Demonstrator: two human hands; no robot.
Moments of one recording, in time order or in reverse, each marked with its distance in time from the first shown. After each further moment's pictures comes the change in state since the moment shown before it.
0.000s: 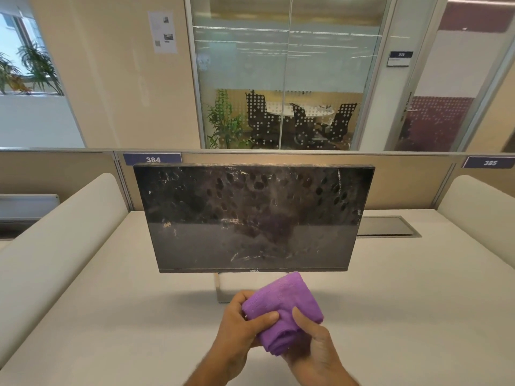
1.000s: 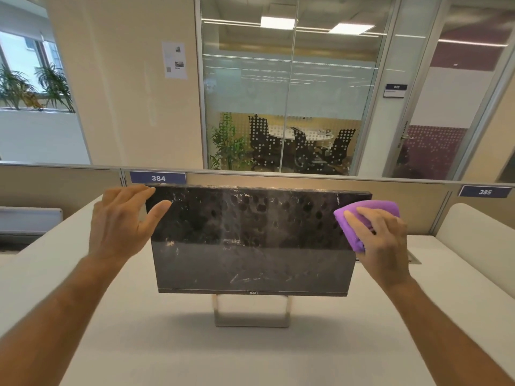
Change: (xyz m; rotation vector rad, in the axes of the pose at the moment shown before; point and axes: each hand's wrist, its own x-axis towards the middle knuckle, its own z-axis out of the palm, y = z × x) left_hand 0.030 0.235 -0.140 1.395 0.766 0.948; right_hand 0.047 -0.234 0.040 -1.998 0.337 -1.985
